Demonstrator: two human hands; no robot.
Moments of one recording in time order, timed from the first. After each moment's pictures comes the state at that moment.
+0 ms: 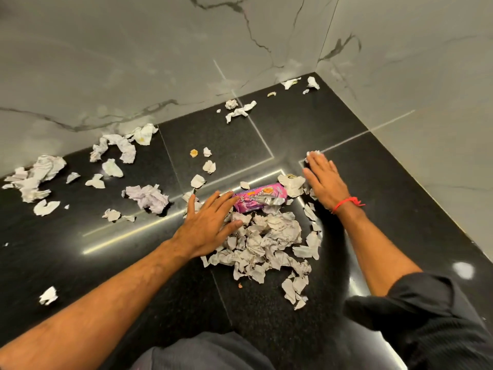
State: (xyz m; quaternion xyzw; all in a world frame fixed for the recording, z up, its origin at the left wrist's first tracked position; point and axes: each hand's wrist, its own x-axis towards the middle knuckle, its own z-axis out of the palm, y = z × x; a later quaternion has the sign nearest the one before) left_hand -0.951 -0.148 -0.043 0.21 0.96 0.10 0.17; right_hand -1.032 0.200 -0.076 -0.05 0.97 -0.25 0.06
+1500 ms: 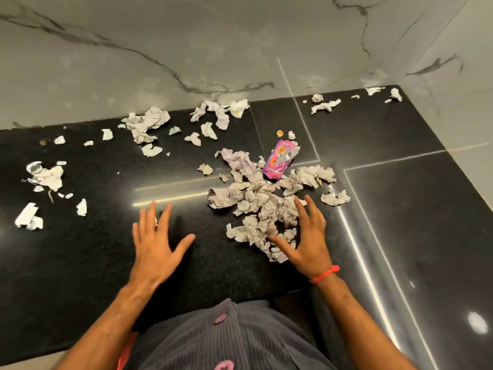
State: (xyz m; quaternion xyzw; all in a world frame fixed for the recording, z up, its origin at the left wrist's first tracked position) left_hand -0.756 -0.386 -0.065 -0.16 0.96 0.22 0.02; right_hand -0.835 -0.041 -0.063 -0.12 0.94 -0.31 -0.01
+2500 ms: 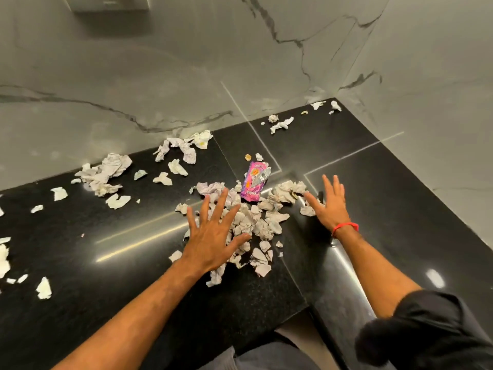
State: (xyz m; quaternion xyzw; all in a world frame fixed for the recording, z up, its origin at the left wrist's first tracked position) left_hand -0.892 -0.306 -0.035 0.17 0.97 0.14 0.07; right_hand -0.940 0.034 -0.040 0.14 0.94 -0.31 0.02
